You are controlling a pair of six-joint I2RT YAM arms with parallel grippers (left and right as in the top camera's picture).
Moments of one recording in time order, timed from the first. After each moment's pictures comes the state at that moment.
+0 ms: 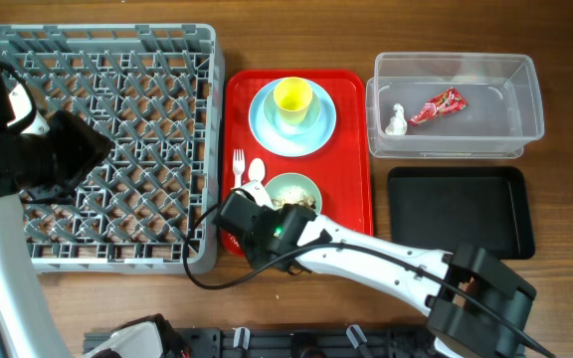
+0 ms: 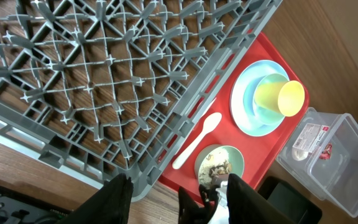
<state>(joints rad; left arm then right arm) 0.27 1.37 1.80 -1.61 0.24 -0.47 1.09 1.77 1.18 -0.69 0.14 0.54</state>
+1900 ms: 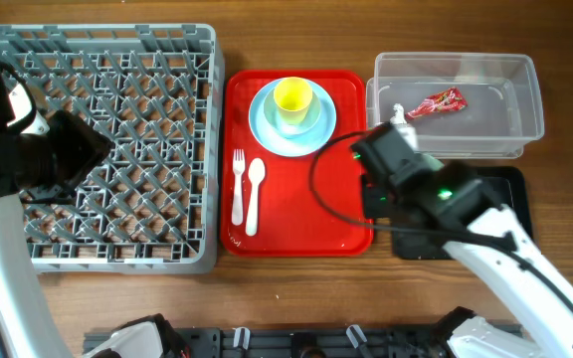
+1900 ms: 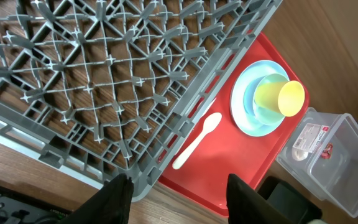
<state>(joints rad) 0.27 1.37 1.80 -1.61 0.24 -0.47 0.58 1.26 1.22 -1.21 0.25 0.50</state>
